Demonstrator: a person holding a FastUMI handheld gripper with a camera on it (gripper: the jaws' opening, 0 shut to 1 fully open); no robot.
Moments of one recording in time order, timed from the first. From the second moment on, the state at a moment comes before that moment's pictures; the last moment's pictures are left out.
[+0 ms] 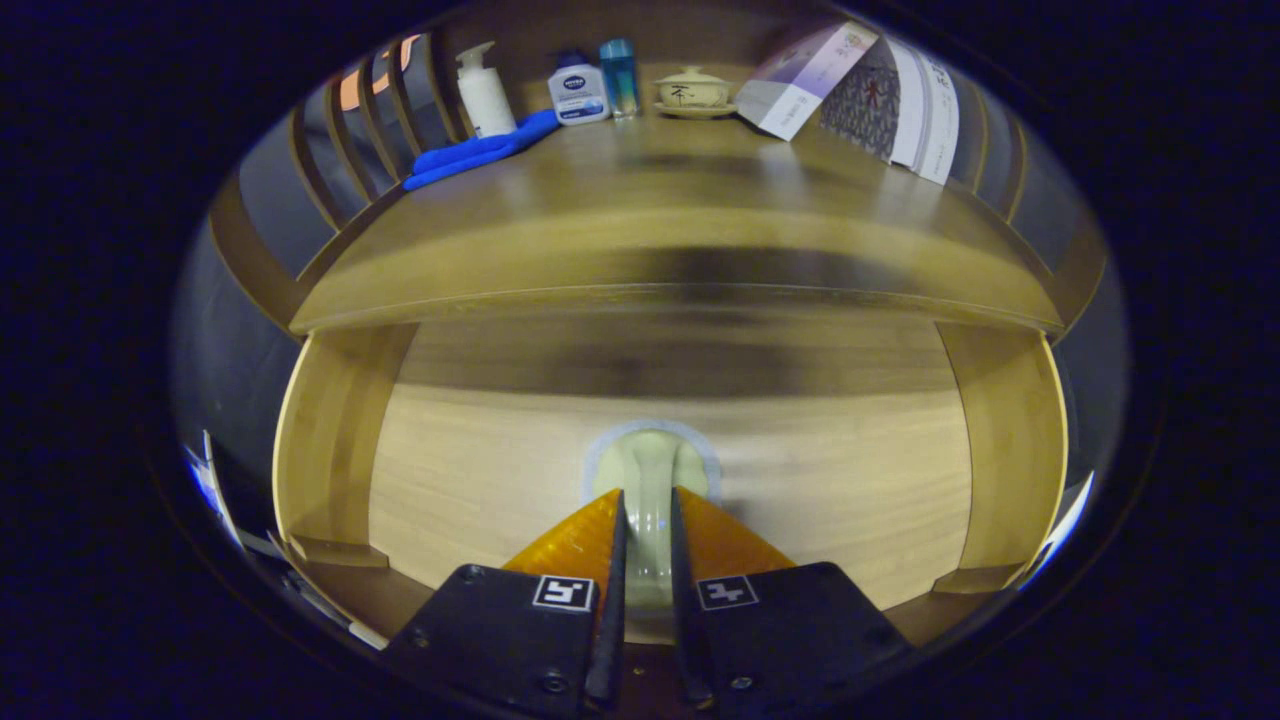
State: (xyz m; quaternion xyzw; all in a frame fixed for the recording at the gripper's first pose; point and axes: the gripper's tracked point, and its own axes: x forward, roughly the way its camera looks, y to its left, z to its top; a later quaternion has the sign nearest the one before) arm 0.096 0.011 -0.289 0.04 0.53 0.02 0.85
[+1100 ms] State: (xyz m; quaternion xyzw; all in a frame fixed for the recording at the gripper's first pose) arm 0.164 0.016 -0.141 0.06 0.40 0.04 0.91
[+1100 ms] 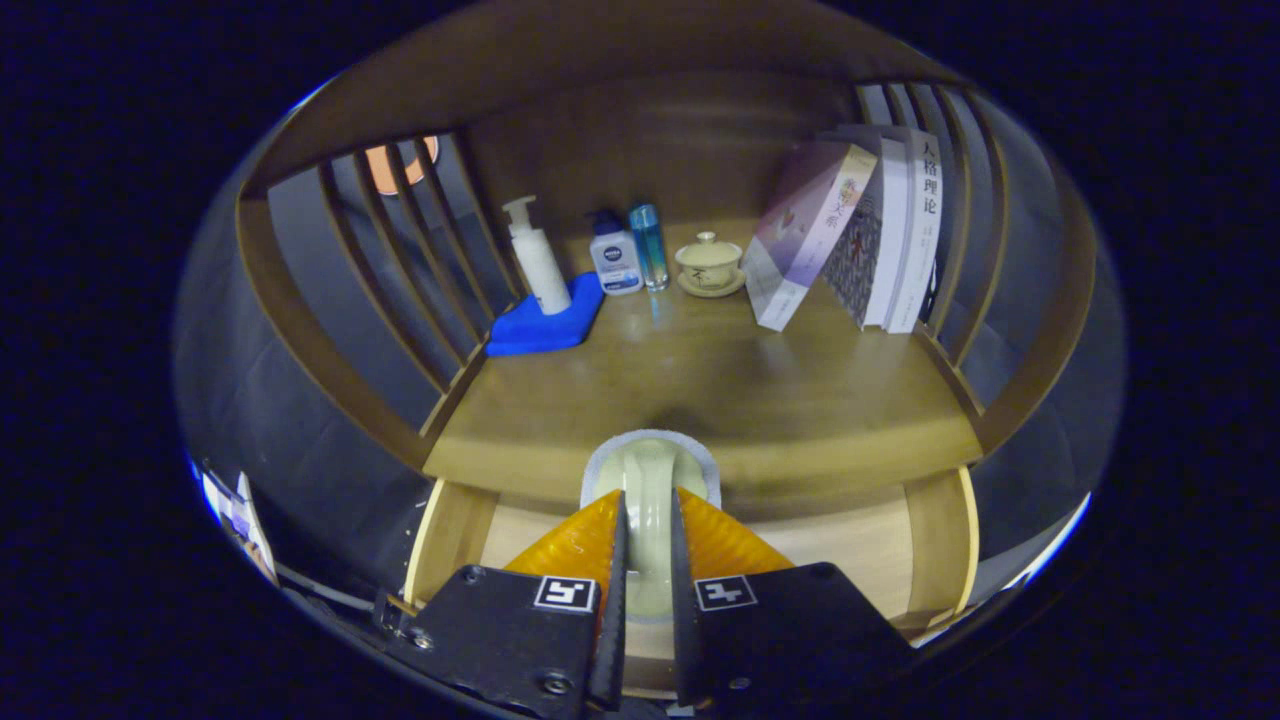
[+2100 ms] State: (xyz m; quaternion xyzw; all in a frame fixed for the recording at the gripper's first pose) arm 0.248 0.028 -0.169 0.07 0.40 0.02 0.91
